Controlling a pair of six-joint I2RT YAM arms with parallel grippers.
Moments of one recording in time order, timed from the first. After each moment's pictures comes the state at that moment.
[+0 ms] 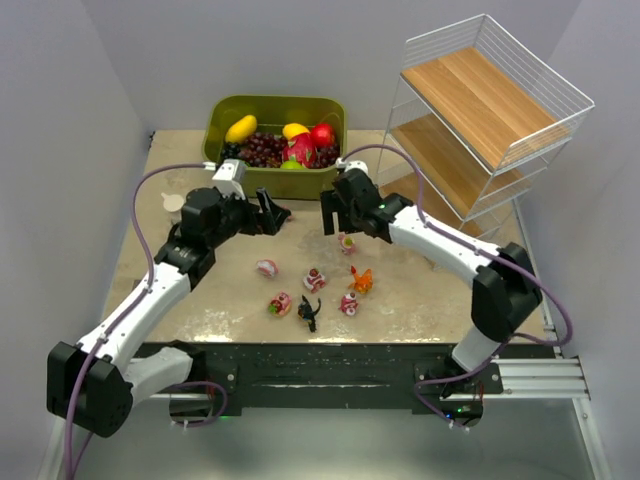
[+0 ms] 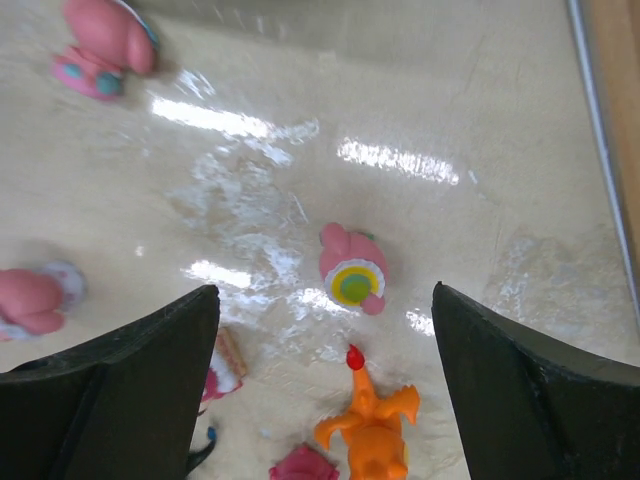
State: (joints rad) left arm -0.36 1.06 0.79 -0.02 0.21 -0.42; right arm 0.71 1.69 1.33 -0.51 0.29 0.43
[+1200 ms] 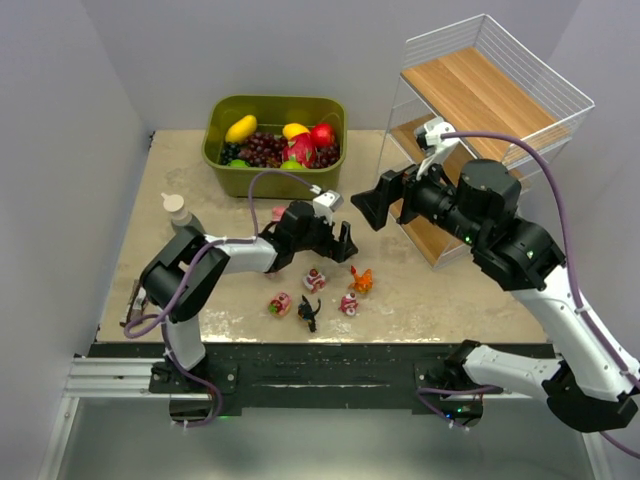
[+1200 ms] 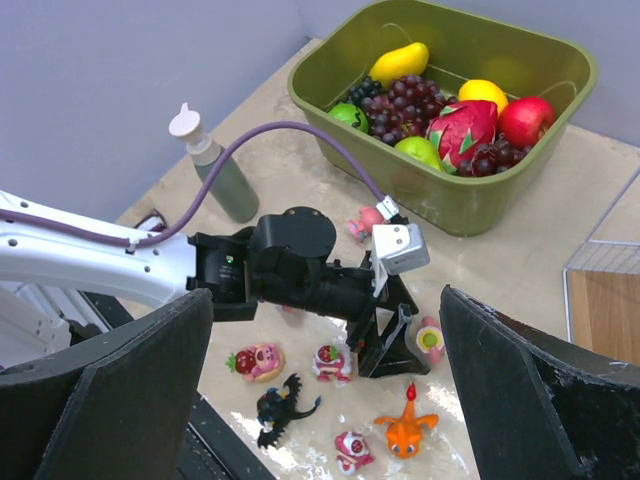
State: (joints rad) left arm -0.68 1.83 0.93 0.43 0.29 -0.31; right arm 0.71 1.06 1.50 -0.60 -0.02 0.22
